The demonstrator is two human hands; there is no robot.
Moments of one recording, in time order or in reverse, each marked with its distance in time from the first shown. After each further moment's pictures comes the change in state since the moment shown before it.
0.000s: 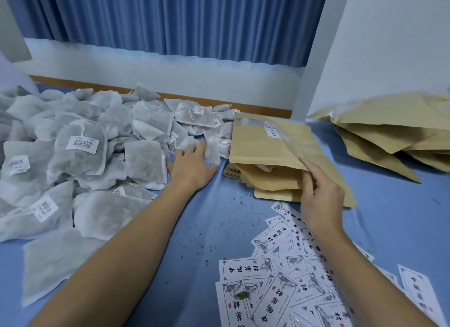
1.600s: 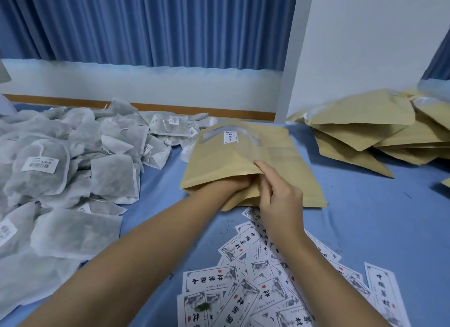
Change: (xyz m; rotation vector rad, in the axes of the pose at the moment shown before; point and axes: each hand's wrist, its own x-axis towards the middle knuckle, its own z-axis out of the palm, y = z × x) left_hand -0.030 0.161 -0.008 -0.370 -0.473 0.068; right_hand -0.008 -0.022 -0.008 0.106 -0.011 -0.210
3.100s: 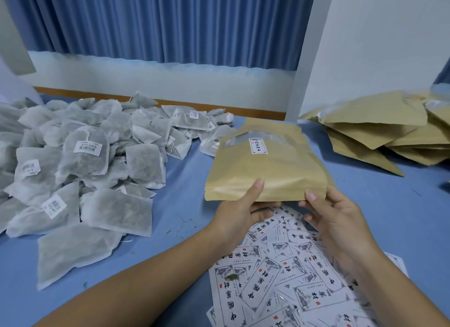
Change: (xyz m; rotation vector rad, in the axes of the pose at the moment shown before) left_hand -0.124 -0.045 0.028 -1.319 -0.086 0.099; right_hand -0.033 0.001 -0.072 0.834 -0.216 0.731
